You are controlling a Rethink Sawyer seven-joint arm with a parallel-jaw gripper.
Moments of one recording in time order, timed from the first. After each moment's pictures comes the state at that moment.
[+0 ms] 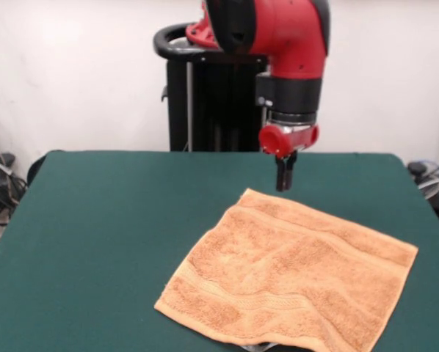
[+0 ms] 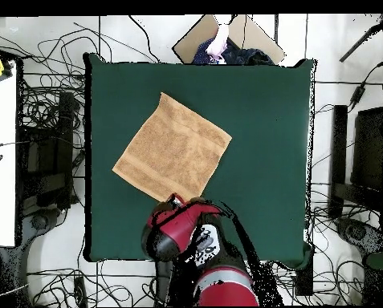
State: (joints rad) arm -0.13 -0.63 0.04 1.97 -0.76 0.00 1.57
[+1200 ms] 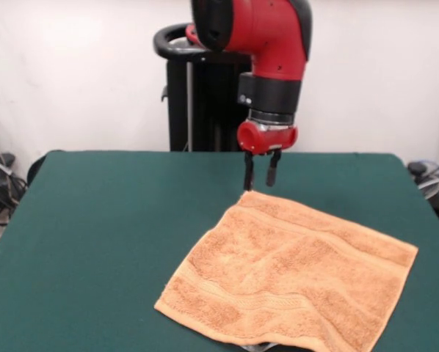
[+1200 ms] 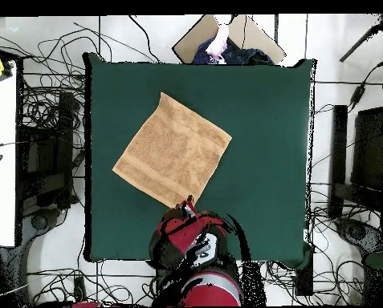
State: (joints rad) arm -0.04 -0.55 -0.15 1.97 -0.66 -0.14 1.57
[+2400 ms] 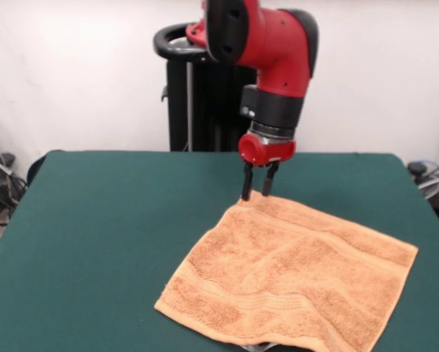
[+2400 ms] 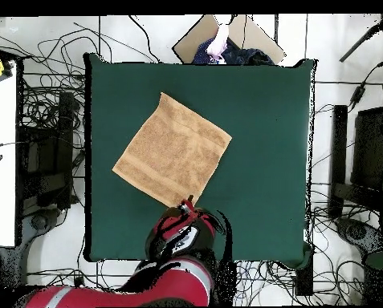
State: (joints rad) arm 0.08 -0.43 -0.25 1.89 -0.61 -0.15 1.57
